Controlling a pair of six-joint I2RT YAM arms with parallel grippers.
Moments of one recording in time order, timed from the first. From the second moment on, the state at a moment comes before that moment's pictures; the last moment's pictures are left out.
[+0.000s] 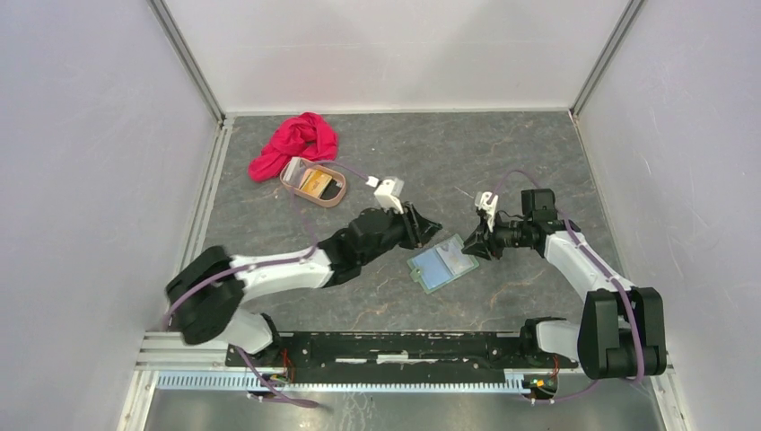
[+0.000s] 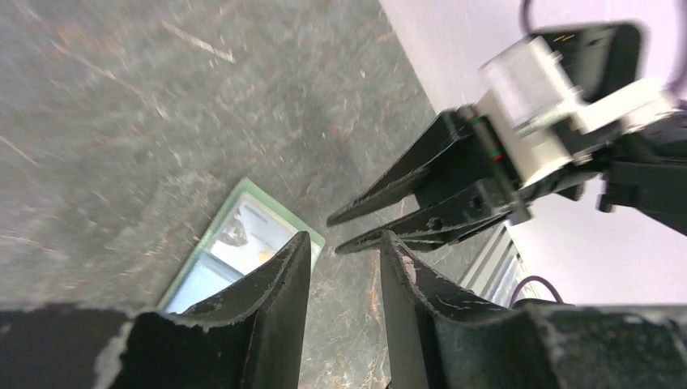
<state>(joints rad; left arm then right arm) -1.00 1.52 0.78 0.52 -0.11 -0.80 0.05 1.23 0.64 -0.43 -0.96 -0.77</state>
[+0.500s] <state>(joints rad) -0.69 1.03 0.80 -0.02 -0.21 -0.29 0.09 1.19 0.64 -0.54 -1.03 -0.99</state>
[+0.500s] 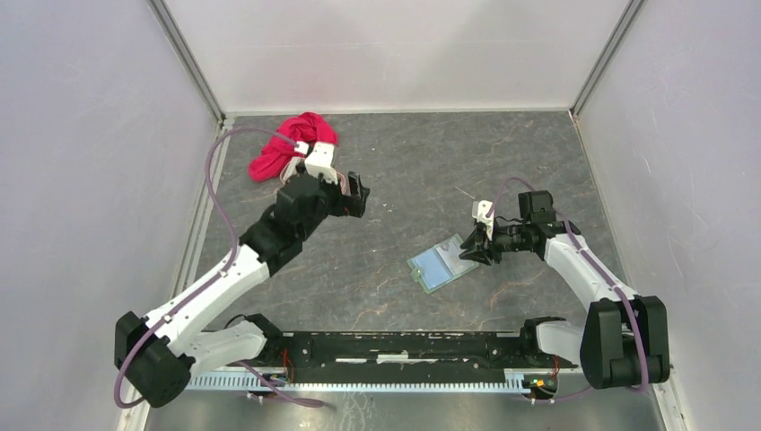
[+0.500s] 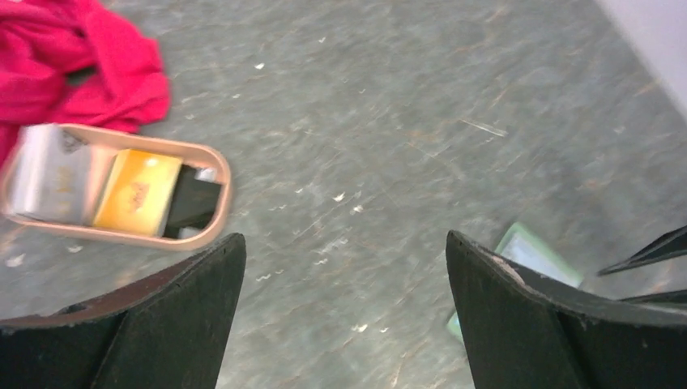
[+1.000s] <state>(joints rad) -0.29 1.41 1.30 -0.44 -0.08 -0.05 0.15 1.21 0.83 -0.53 -0.99 -0.92</state>
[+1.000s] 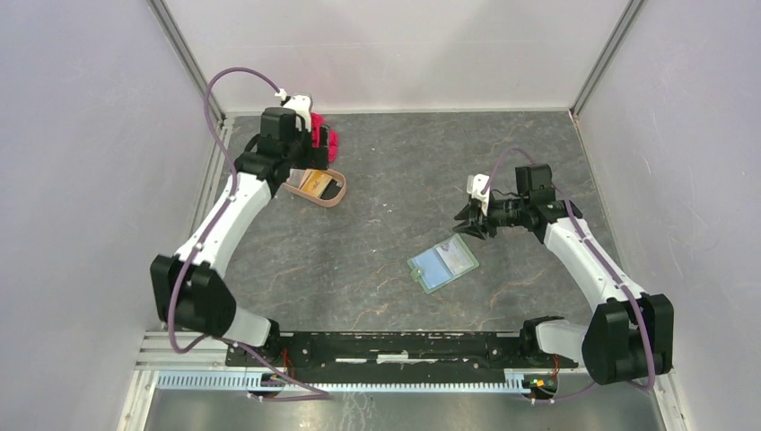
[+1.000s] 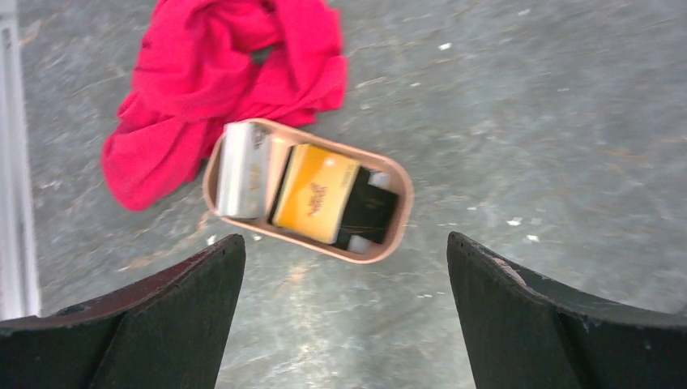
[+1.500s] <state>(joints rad) -0.19 1.82 1.50 -0.49 -0.20 0.12 0.16 1.28 0.80 -0.41 -0.97 -0.80</state>
